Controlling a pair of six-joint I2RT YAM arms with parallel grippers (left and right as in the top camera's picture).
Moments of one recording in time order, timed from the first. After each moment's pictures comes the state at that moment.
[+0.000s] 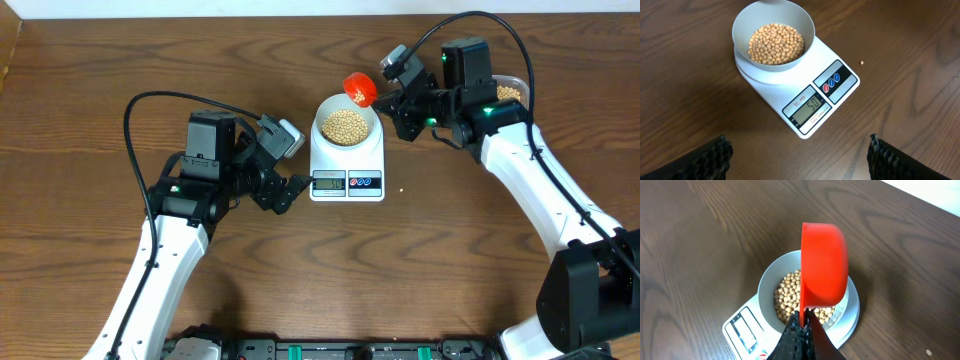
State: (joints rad) left arm -0.19 1.25 0.97 -0.62 0.50 0.43; right arm 0.28 1.72 1.33 -0.38 -0.57 -0.30
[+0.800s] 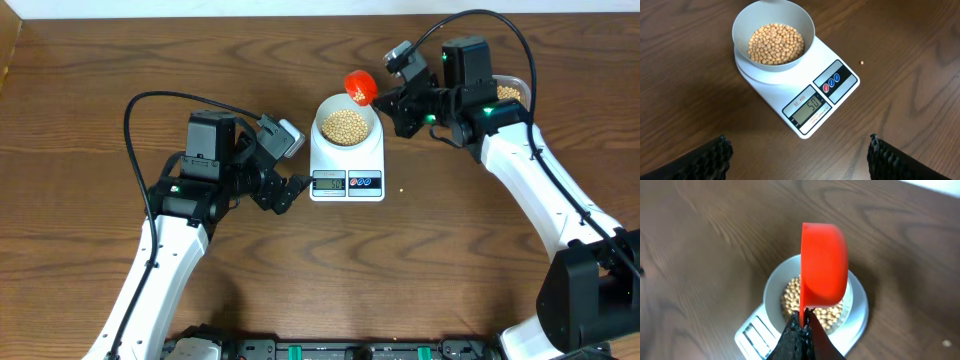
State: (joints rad) left arm -0.19 1.25 0.97 -0.62 0.50 0.43; right arm 0.28 1.72 1.33 -0.36 -0.57 -0.13
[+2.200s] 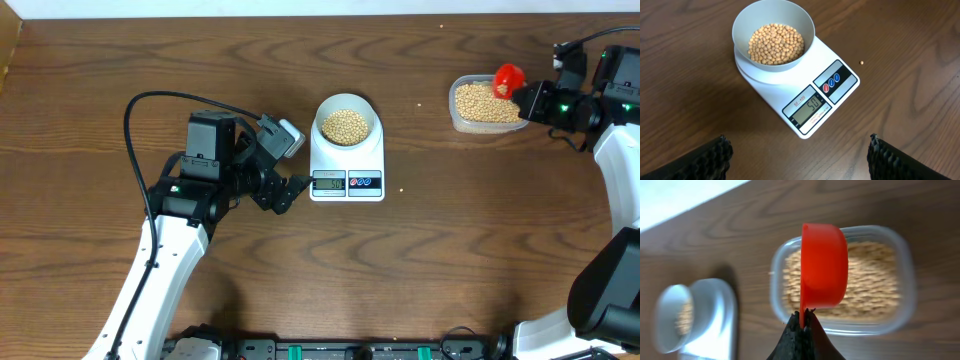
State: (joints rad) left arm -0.19 1.25 0.97 -0.62 0.50 0.43; right arm -0.27 1.72 1.33 -0.52 -0.51 0.05
